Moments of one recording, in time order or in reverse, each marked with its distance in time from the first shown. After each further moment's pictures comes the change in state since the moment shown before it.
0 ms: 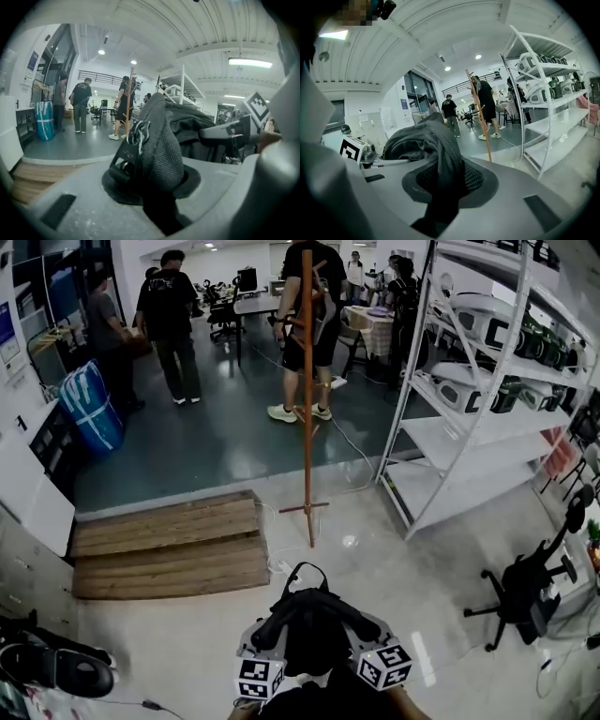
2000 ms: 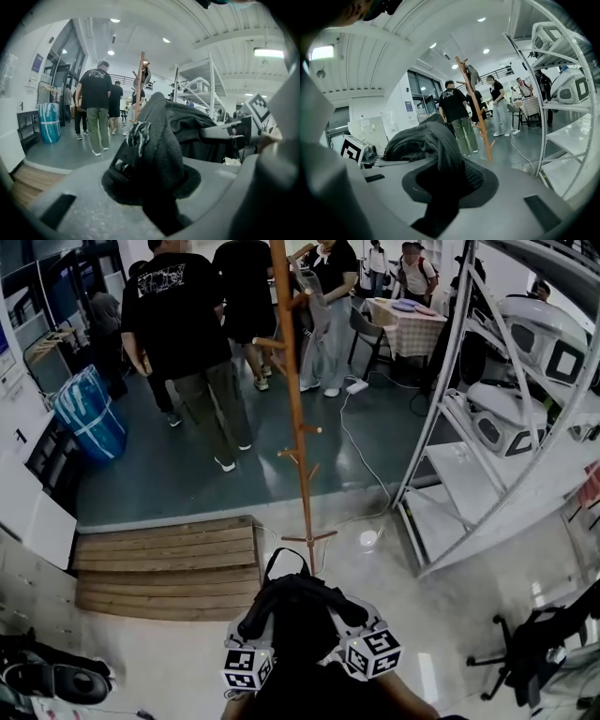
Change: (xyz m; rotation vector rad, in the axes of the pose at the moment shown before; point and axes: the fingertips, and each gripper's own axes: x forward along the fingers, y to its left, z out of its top) left arm 0.305 0.095 0.132 -0.042 -0.015 0.161; right arm 0.256 -0.212 0.160 -0.041 -0.002 0.170
